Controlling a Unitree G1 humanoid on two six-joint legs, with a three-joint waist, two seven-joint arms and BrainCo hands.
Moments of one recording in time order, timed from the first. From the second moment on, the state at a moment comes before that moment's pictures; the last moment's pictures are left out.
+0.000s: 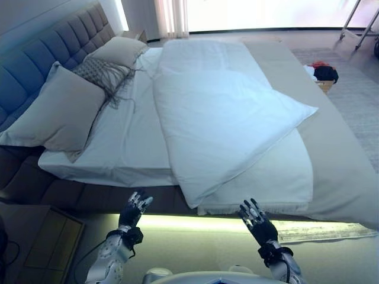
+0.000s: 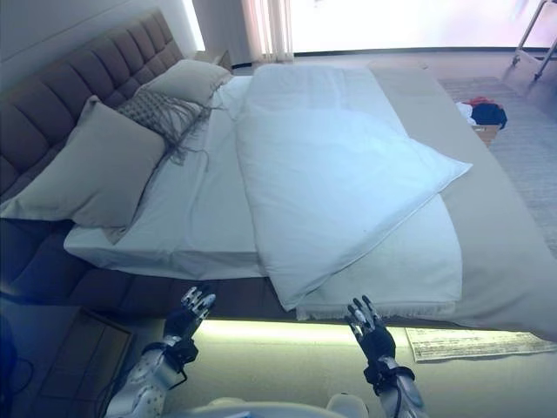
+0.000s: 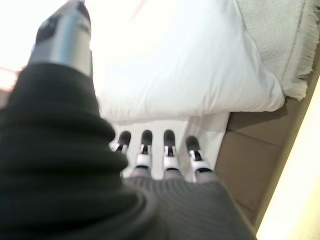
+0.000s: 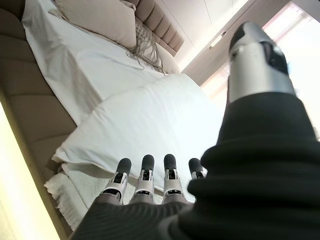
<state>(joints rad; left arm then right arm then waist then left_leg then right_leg) 0.23 0.34 -0.19 0.26 -0.66 -0.07 -0.02 0.32 -0.26 0.14 0.35 0.89 -0.14 0.24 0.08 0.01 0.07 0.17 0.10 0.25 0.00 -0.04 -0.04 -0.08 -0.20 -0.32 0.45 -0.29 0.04</state>
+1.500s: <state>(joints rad) 0.16 0.35 -0.25 0.30 -0.67 -0.07 -0.04 0.30 -0.25 0.13 0.40 0.86 -0.12 0.23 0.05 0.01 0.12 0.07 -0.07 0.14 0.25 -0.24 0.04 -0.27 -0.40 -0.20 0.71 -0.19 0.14</state>
